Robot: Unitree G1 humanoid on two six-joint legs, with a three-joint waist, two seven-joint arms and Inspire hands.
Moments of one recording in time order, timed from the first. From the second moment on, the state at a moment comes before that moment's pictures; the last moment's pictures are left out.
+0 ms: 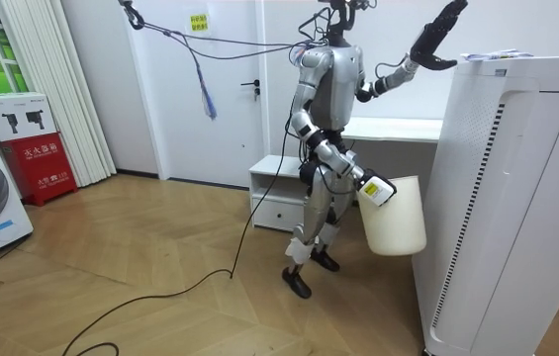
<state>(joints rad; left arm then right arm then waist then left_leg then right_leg) -0.17 0.54 0.04 -0.40 0.86 -0.30 0.42 0.12 -0.37 0.24 0.49 0.11 -0.14 0.26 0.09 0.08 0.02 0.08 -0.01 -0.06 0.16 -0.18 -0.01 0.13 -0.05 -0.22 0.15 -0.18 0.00</state>
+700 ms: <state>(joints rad) -0.16 0.54 0.04 -0.30 0.92 -0.18 0.30 0.12 -0.39 0.22 0.45 0.10 -0.07 0.26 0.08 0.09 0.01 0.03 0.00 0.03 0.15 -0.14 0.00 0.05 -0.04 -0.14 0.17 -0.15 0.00</state>
